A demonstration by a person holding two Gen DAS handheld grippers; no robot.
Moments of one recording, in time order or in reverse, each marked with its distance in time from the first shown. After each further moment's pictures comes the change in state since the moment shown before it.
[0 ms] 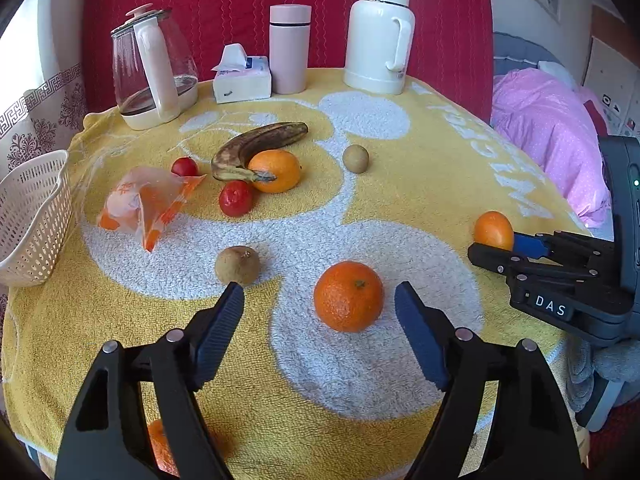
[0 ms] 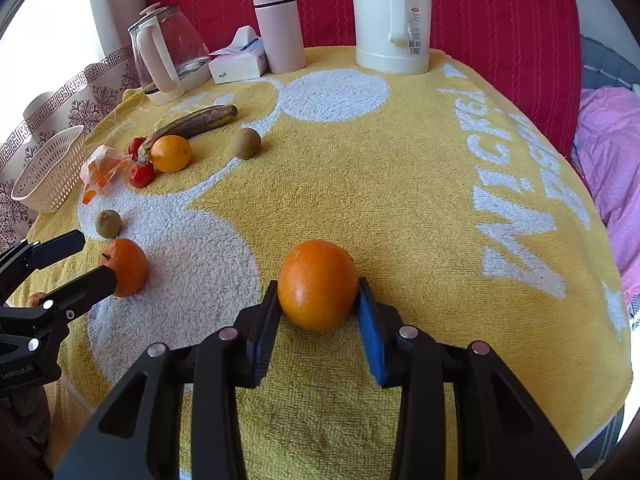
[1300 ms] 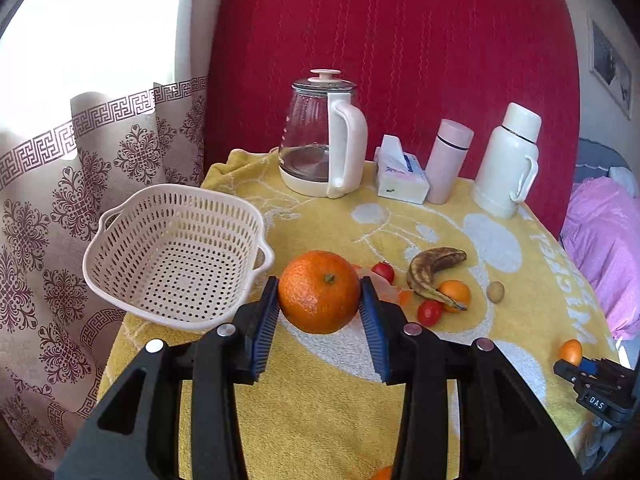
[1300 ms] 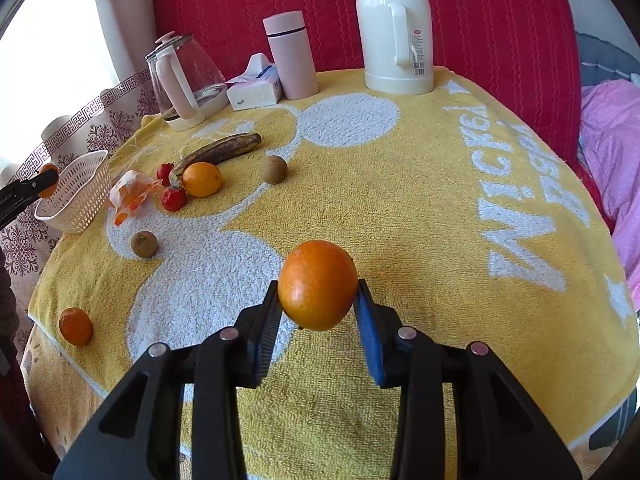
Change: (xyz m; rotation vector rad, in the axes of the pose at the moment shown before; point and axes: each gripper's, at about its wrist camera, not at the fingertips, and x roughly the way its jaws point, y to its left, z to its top) left arm -0.078 0.160 0.028 -0.287 -0.246 0.257; right arm -0.025 0.007 -0.003 0.043 -0.077 0.065
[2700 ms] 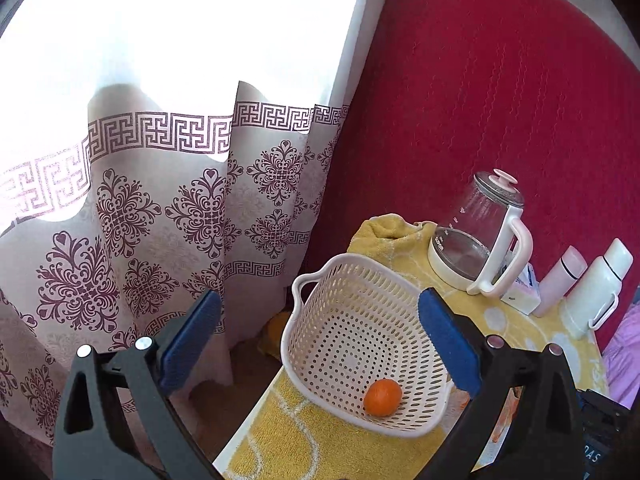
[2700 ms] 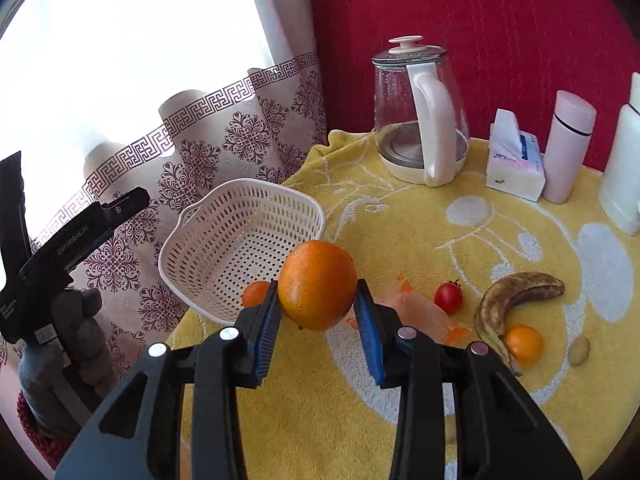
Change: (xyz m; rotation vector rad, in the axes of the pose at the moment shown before) left arm -0.017 0.160 0.043 -0.325 -0.122 0.231; right arm 0.047 0.276 0.117 -0.266 0.018 0.365
